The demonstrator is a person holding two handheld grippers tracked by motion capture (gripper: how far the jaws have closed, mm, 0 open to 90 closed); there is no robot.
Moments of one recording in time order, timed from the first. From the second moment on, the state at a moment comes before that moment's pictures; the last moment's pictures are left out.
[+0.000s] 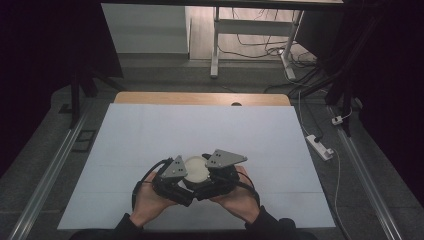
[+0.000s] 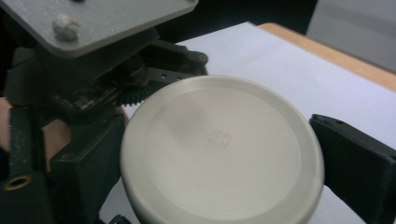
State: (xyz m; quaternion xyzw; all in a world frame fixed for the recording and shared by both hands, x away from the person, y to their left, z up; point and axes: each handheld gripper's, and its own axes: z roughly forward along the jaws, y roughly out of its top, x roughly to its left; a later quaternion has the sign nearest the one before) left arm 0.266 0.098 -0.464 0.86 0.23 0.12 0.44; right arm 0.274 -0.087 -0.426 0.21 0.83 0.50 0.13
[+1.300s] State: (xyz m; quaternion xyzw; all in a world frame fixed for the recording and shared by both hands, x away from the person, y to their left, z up) left arm 0.270 0.099 -0.467 0.88 0.13 0.04 0.45; right arm 0.295 -0.110 -0.420 0.07 0.85 0.52 -0.01
